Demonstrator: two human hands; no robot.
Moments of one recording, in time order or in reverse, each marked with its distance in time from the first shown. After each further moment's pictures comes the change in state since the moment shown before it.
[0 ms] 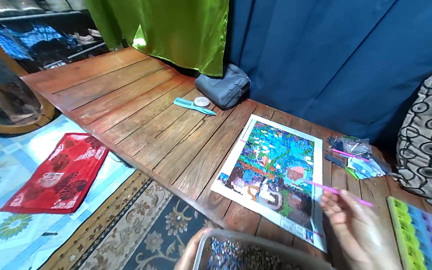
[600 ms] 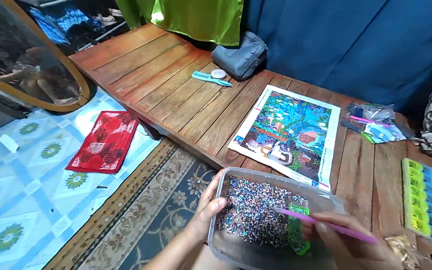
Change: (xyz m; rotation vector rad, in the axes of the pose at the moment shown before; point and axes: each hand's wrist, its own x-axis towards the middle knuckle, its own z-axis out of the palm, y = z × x) left_hand -0.004 -0.007 0.007 0.088 0.096 0.064; right_hand -0.173 -0.009 -0.021 -0.401 -0.546 -0.318
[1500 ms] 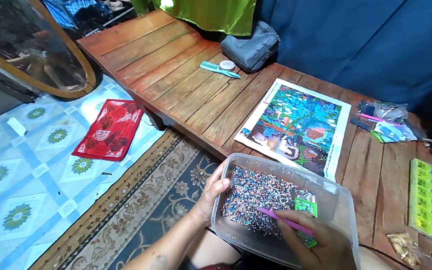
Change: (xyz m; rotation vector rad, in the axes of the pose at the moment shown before) left_hand 0.002 0.004 -0.002 -0.111 0.014 -0.144; right_hand -0.006 0.007 0.031 -0.453 -0.160 -0.098
